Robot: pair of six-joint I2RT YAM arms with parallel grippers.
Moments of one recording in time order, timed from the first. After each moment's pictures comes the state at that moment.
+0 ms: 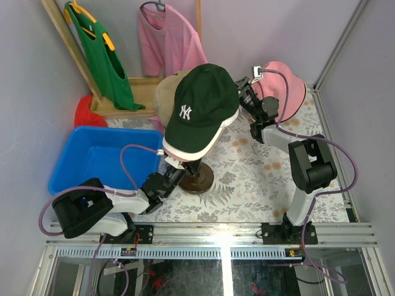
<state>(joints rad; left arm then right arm) -0.93 1.36 0.26 1.35 -0.32 -0.07 0.34 1.84 1.14 1.23 -0.54 1.32</state>
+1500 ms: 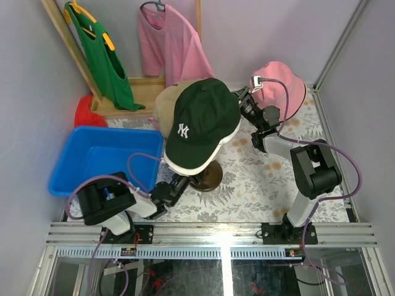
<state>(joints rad) -1.07 1.55 0.20 1.57 -0.51 -0.16 0.36 1.76 0.99 1.29 -0.54 1.32</state>
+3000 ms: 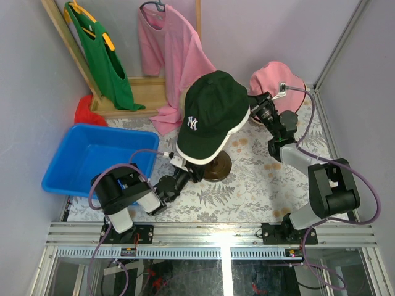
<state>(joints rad) -0.94 1.74 0.24 1.56 -0.41 -0.31 0.24 1.54 0.80 1.09 -0.40 1.06</state>
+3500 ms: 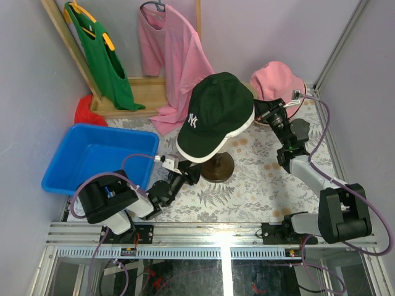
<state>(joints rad) -0.99 1.61 0.16 1.53 -0.49 -0.38 0.20 1.32 0.68 0.95 -0.33 1.00</state>
